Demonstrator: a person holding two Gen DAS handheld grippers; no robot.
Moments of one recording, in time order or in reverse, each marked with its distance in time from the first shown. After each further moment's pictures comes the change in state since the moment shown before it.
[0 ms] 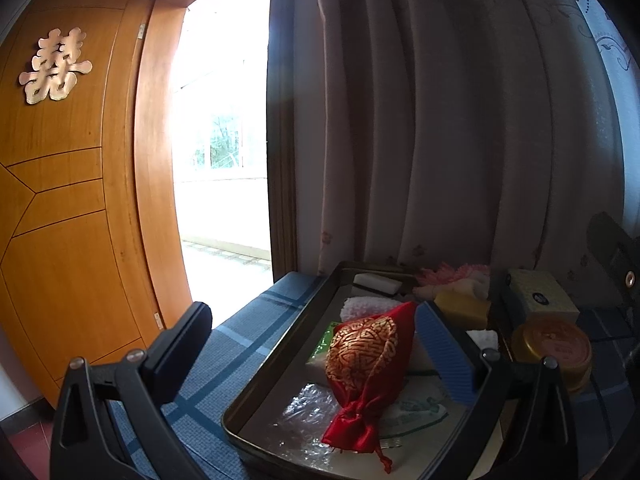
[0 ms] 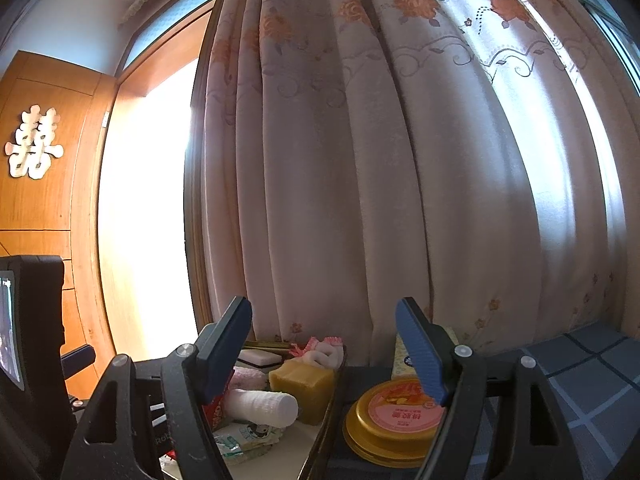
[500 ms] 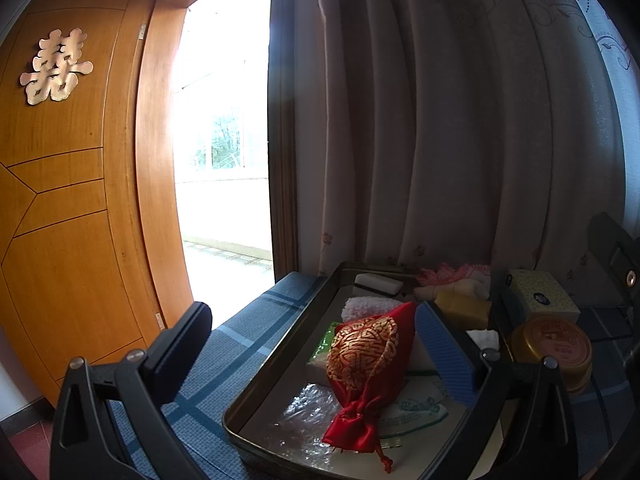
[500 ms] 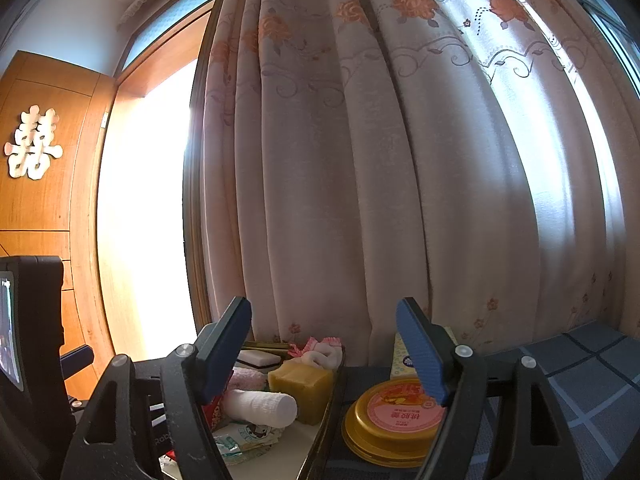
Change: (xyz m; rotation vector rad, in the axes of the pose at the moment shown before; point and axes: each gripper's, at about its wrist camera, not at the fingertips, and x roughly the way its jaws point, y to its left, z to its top) left arm -0.002 0.002 0.001 0.003 0.000 -0.002; right arm -0.001 0.000 0.000 0.000 -0.001 -0.004
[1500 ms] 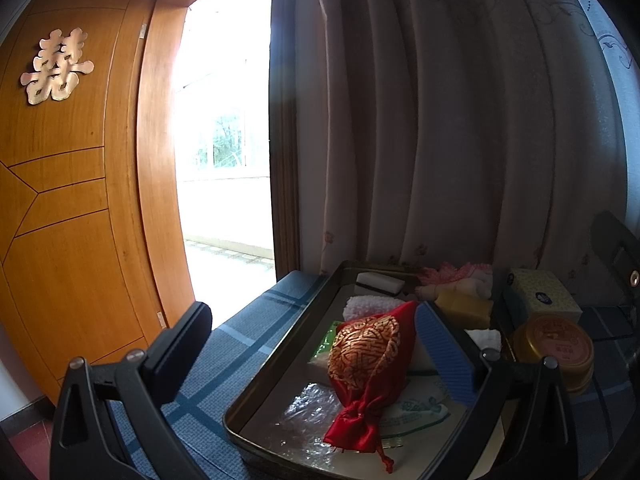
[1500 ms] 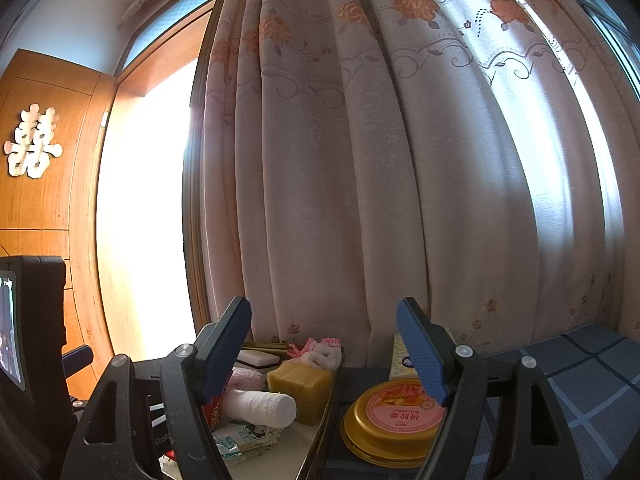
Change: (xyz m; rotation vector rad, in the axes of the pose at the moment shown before) left arm 0.001 -0.001 0.000 -0.002 0.004 0.012; right arm 0.000 0.000 0.000 -0.002 -0.003 -0.001
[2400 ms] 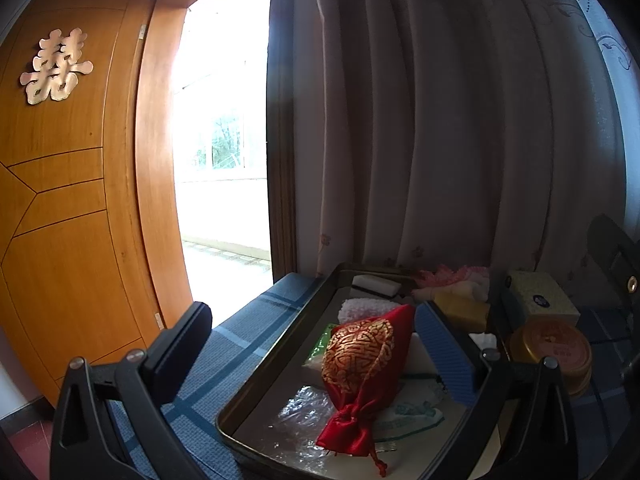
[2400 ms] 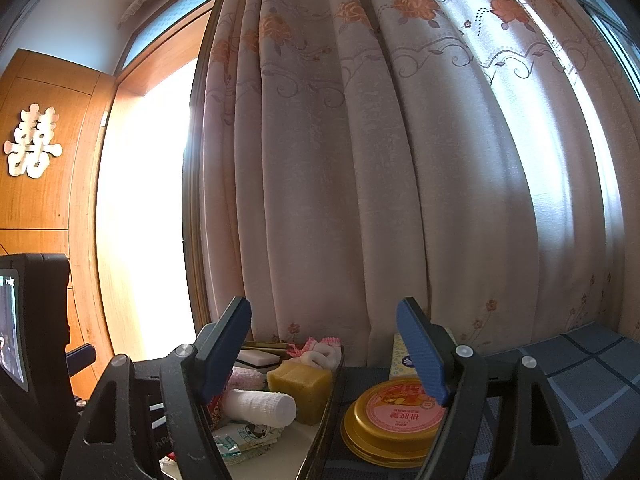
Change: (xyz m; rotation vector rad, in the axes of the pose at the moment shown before) left arm 0.001 -0.003 0.000 -0.002 -0.005 -0.008; right arm 0.000 0.000 0.000 0.000 0.000 -0.003
